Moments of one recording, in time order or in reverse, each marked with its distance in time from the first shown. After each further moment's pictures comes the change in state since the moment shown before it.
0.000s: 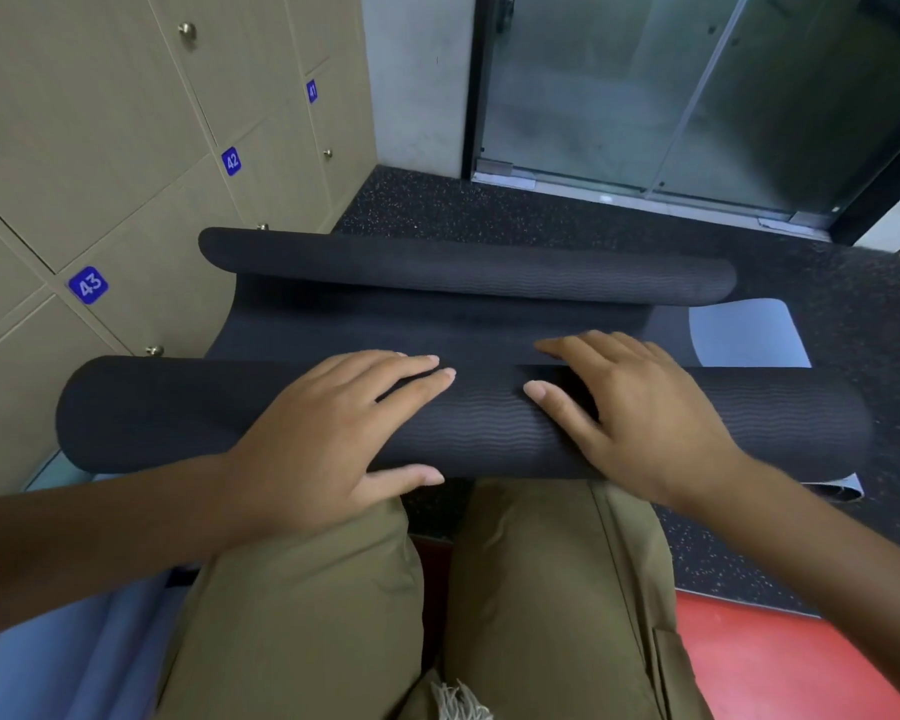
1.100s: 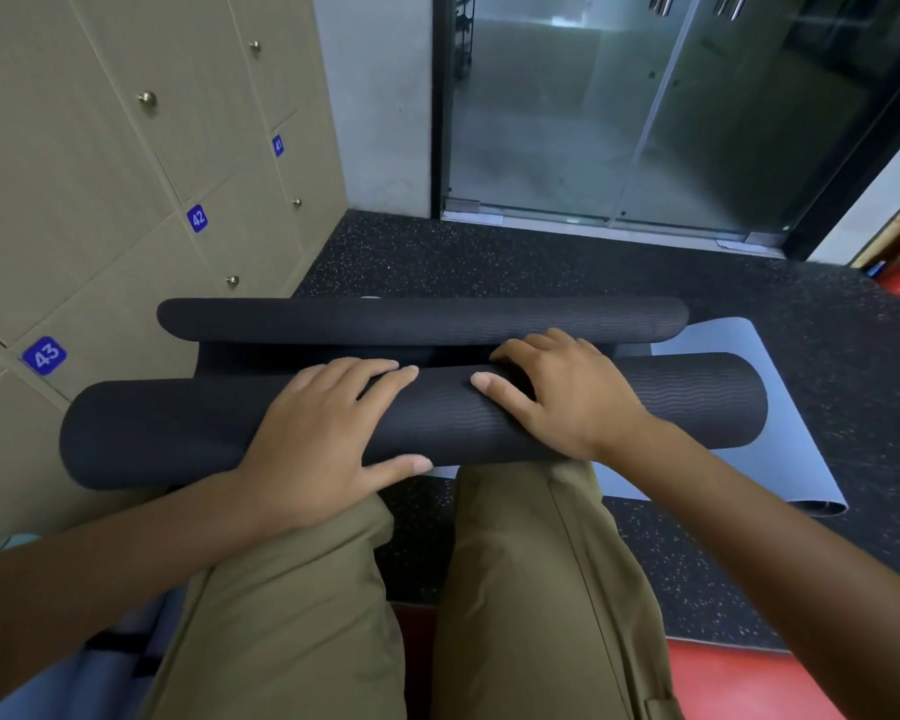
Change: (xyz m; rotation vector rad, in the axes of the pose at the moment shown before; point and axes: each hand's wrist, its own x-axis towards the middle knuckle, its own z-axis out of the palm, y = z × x) left_hand 0.057 -0.033 0.026 0.107 0.067 -0.126; right_hand 0.073 0.034 0.029 -0.015 -0.036 0.053
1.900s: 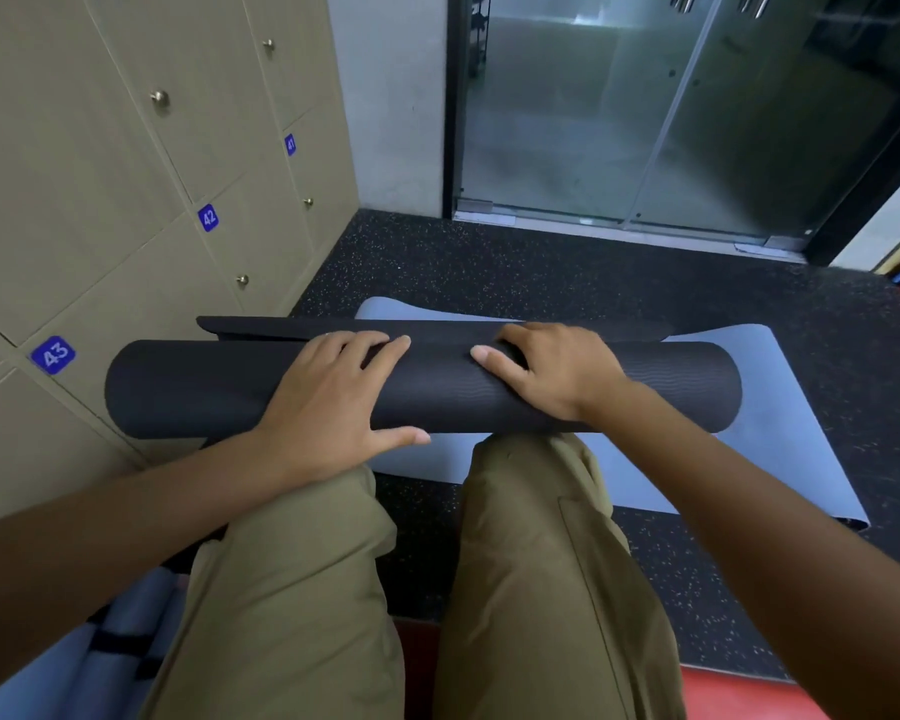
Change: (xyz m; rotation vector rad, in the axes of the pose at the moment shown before) left_hand 0.039 -0.033 0.028 0.117 0.036 -0.040; right_hand 0.058 0.023 0.021 -0.017 -0.078 0.024
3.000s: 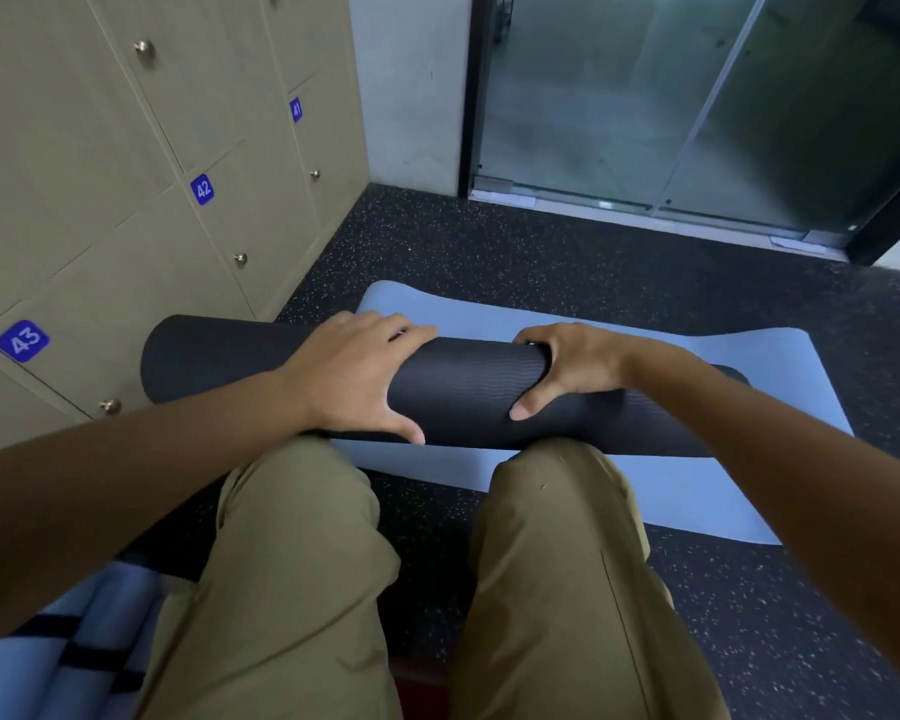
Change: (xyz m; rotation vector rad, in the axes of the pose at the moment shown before) left_hand 0.075 -0.045 0.050 0.012 -0.292 0.105; right_hand 0.086 0.059 0.030 0.374 -0.526 0.043
